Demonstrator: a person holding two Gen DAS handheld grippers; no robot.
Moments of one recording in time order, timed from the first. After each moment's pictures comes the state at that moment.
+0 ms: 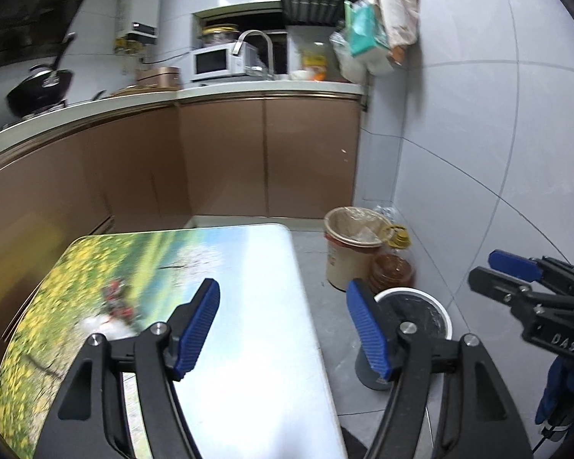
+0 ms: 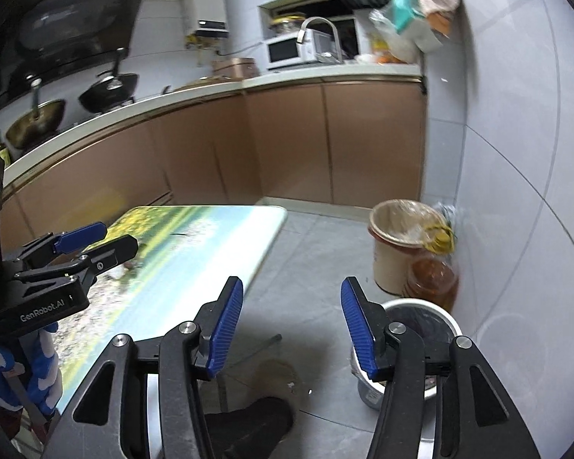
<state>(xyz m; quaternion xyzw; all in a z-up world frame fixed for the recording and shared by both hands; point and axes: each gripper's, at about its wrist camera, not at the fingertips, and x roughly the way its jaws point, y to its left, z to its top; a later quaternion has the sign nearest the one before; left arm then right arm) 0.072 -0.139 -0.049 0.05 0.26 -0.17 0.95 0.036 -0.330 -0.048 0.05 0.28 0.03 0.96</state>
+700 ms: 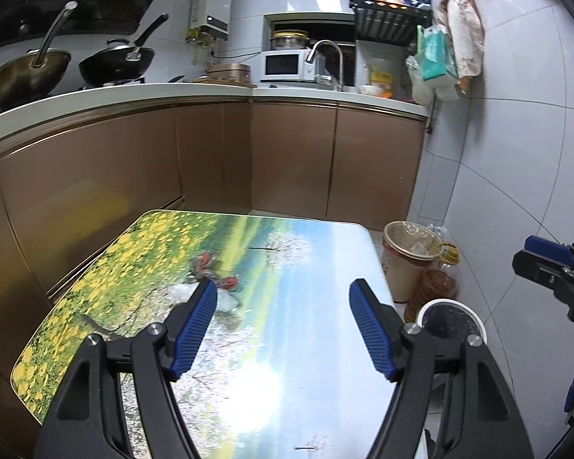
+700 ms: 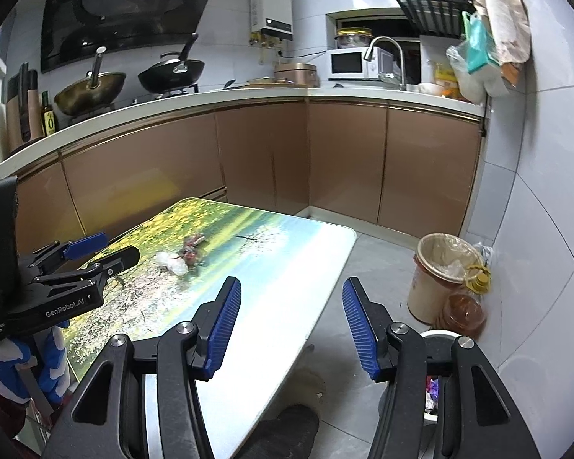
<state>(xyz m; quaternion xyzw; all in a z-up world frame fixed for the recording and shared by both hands) 0.046 -0.027 -0.050 0.00 0.25 -0.07 0.97 0.029 -0.245 -0.019 -0.01 0.26 0.10 0.96</state>
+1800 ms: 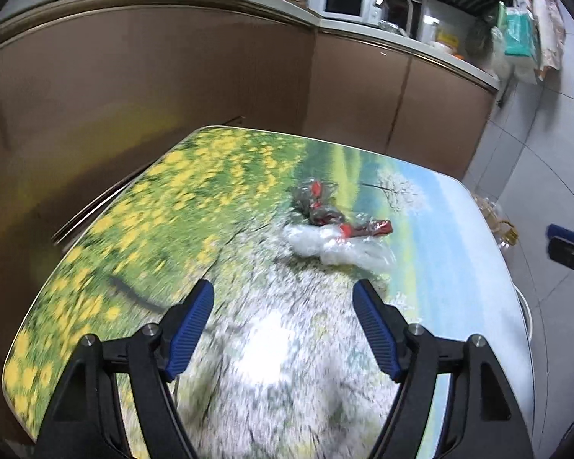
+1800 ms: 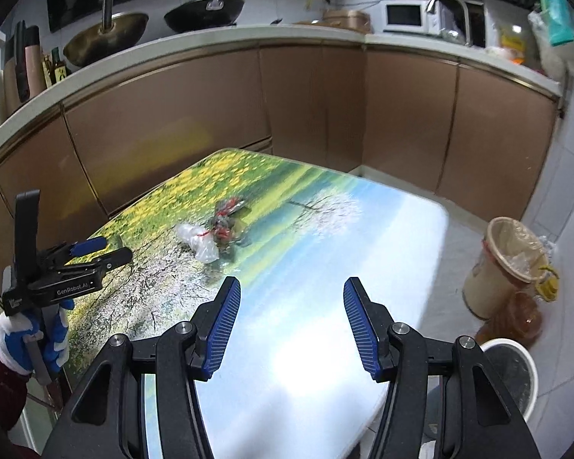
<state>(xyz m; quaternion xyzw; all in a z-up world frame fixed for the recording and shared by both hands) 0.153 0.115 -0.146 -0.03 0.36 -0.04 0.93 0.160 -0.152 -0.093 -0.02 0.36 0.19 0.91</state>
